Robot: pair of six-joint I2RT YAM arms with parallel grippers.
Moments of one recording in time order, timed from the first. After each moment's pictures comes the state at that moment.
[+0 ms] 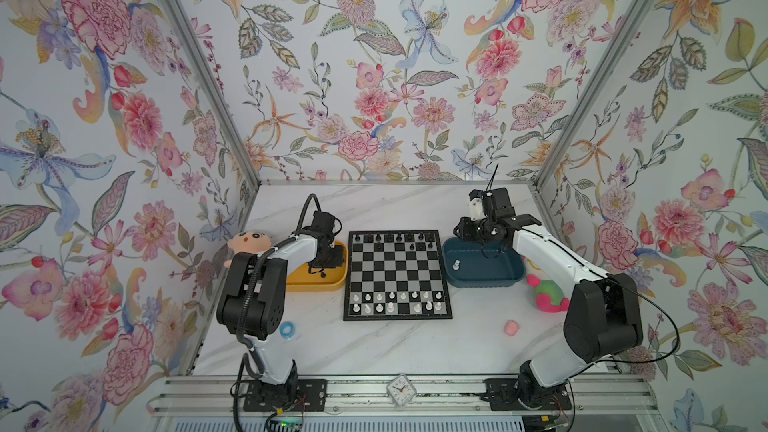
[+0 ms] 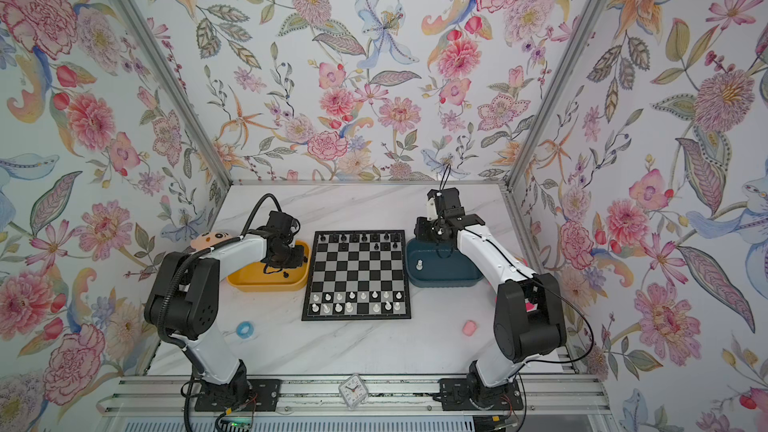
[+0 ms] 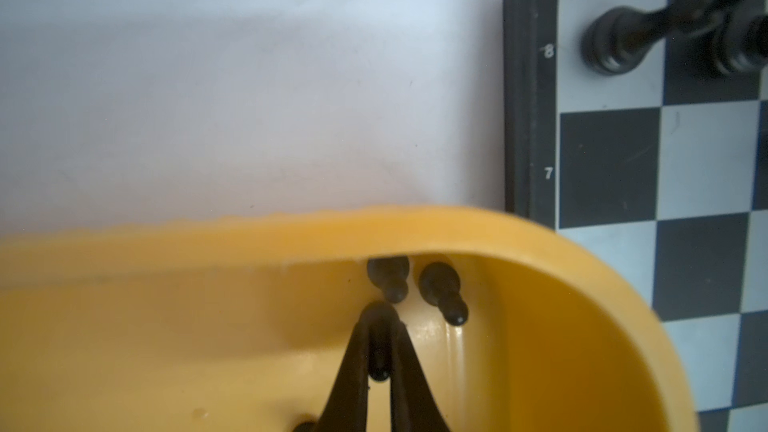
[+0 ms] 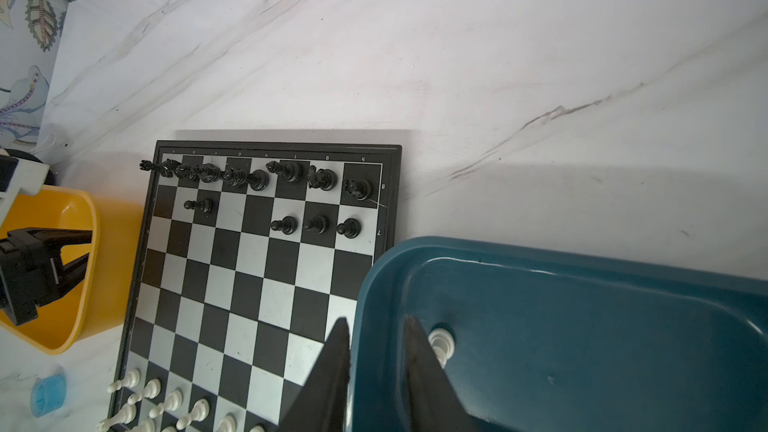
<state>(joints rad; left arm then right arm) -0.22 1.78 1.08 -0.50 0.03 -0.18 0.27 1.61 1.23 -0.52 -0.22 0.29</state>
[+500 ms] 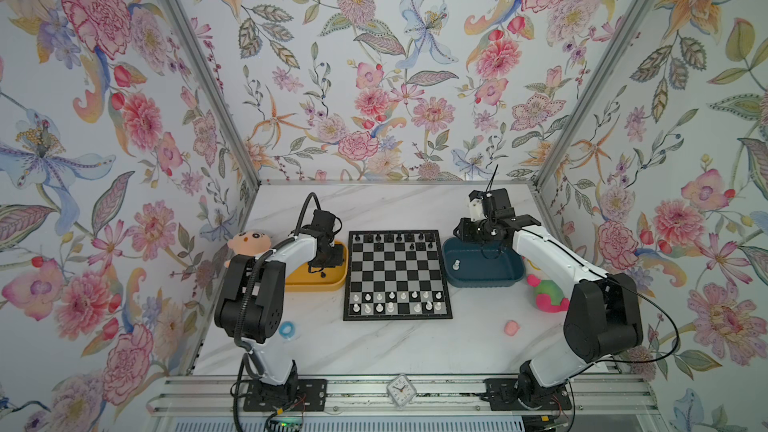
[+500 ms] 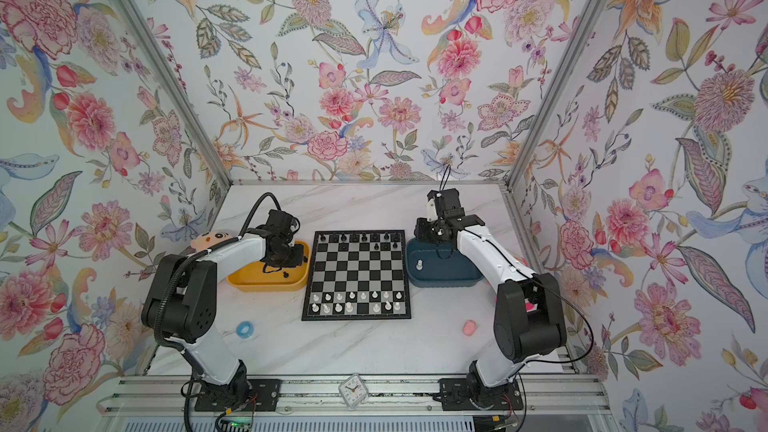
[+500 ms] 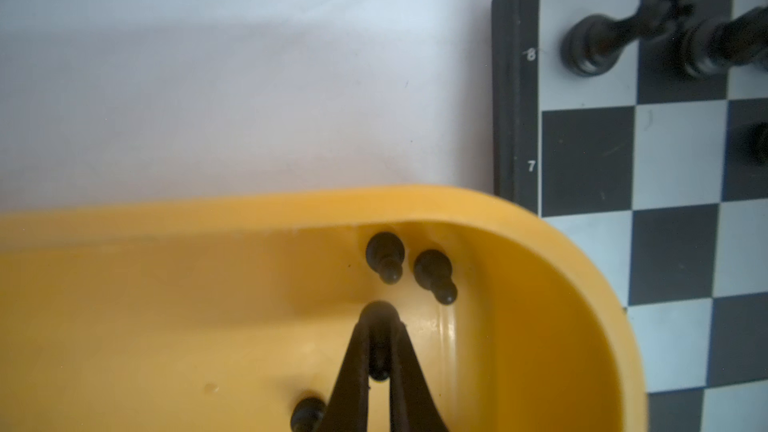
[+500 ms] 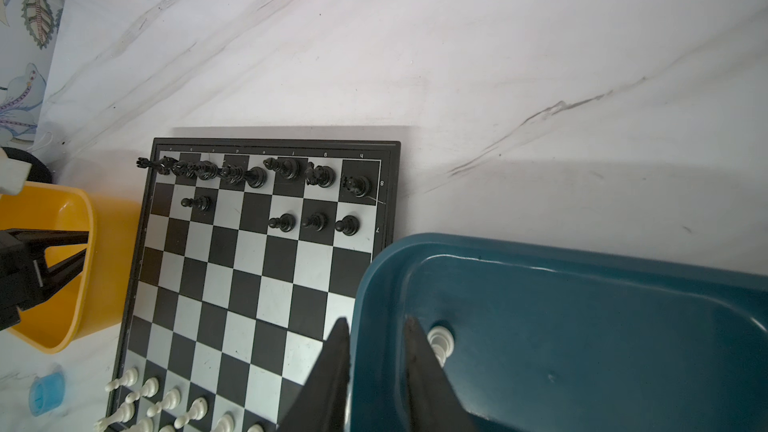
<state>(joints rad) -0.23 1.74 1.09 -0.54 0.02 -0.18 0.27 1.61 1.22 -0.51 -0.22 0.29</state>
